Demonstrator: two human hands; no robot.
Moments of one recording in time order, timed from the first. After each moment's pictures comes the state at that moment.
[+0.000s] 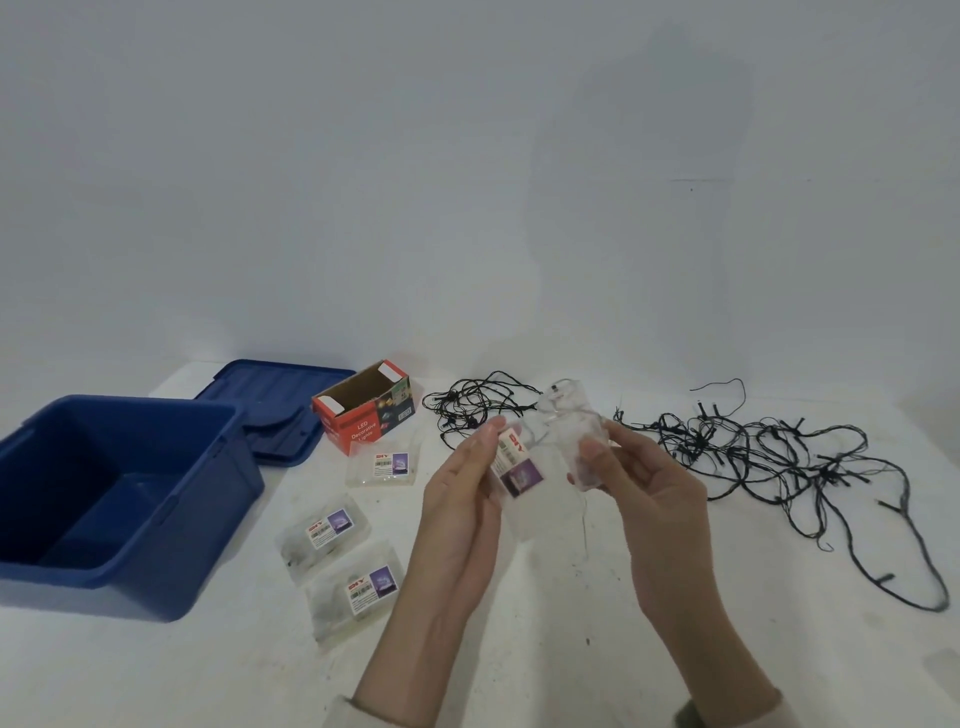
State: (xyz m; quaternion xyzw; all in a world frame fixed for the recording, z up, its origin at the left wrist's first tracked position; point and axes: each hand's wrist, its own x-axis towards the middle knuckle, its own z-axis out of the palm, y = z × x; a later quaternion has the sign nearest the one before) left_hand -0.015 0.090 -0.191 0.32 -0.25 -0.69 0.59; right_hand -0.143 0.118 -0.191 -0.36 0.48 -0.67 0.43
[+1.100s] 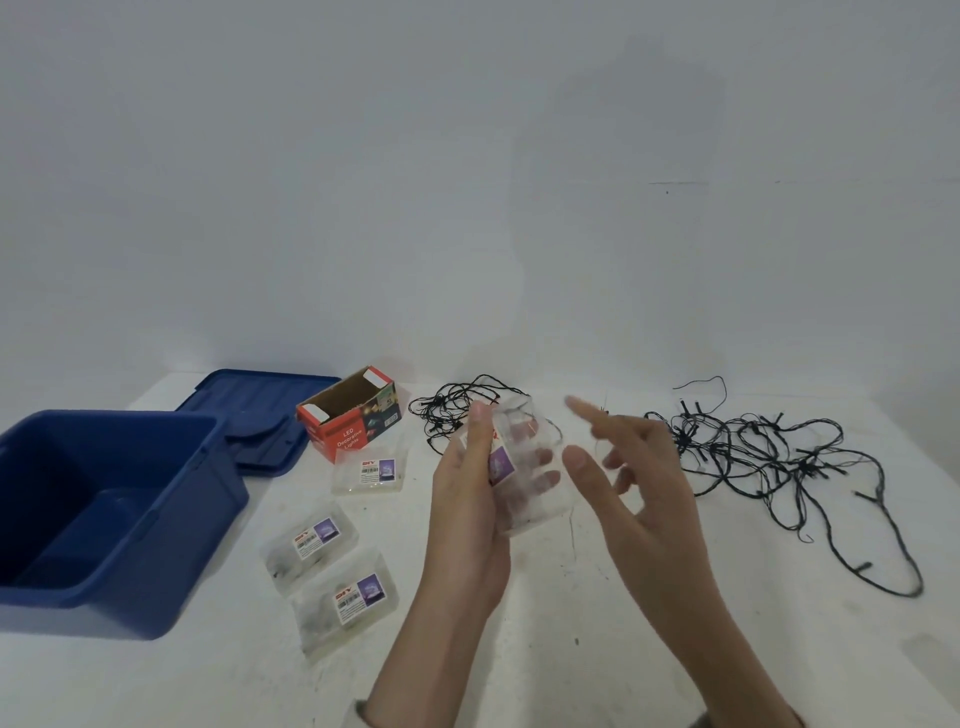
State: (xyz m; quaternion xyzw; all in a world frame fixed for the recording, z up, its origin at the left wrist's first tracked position) left_hand -0.036 0.101 -0.164 0.38 -0.32 -0.64 0.58; right_hand -0.145 0.137 -0.173 -0.58 0.54 -0.57 0.22
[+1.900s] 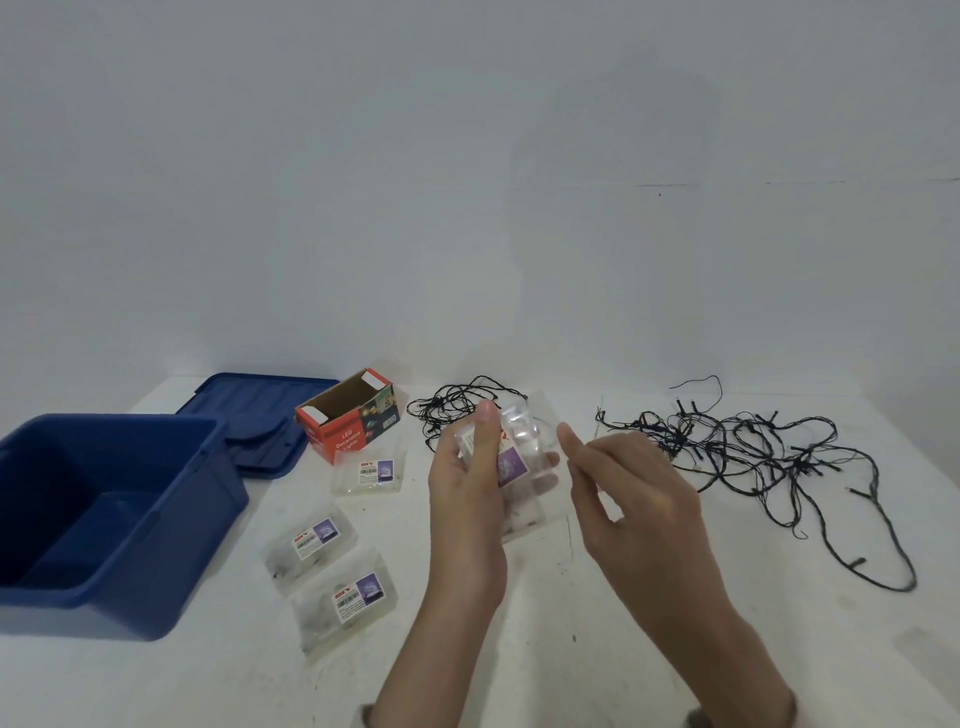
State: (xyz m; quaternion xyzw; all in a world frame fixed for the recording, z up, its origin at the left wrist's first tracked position) left_hand -0.041 0.111 -0.155 0.44 -0.34 -0.60 0.57; right_hand -0.152 0.133 -0.182 -0.70 0.51 -0.49 -0.11
